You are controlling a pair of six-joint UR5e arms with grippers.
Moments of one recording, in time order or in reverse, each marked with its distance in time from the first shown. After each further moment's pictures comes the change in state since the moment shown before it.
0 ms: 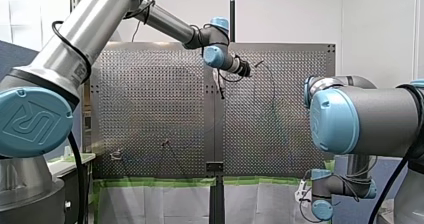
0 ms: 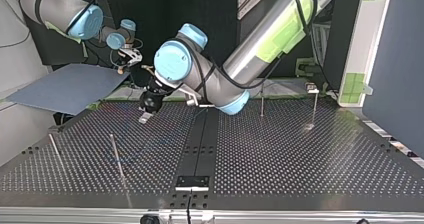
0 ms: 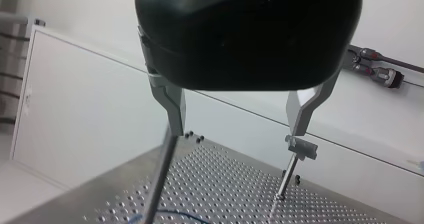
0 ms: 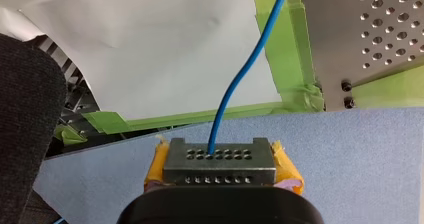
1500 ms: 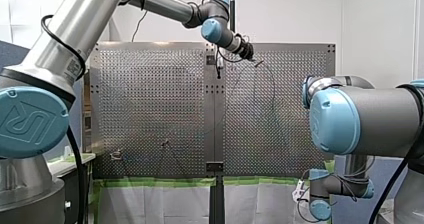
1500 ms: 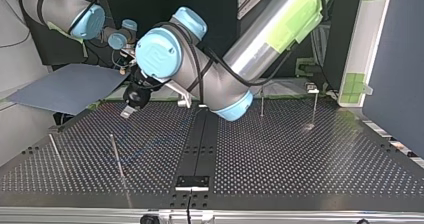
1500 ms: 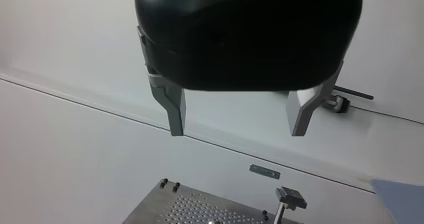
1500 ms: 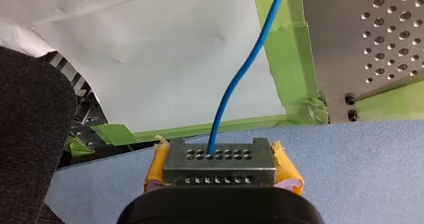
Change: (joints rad) left arm -0.034 0.060 0.120 -0.254 0.049 0.166; right arm 0.016 0.000 0.000 0.001 -0.008 0.015
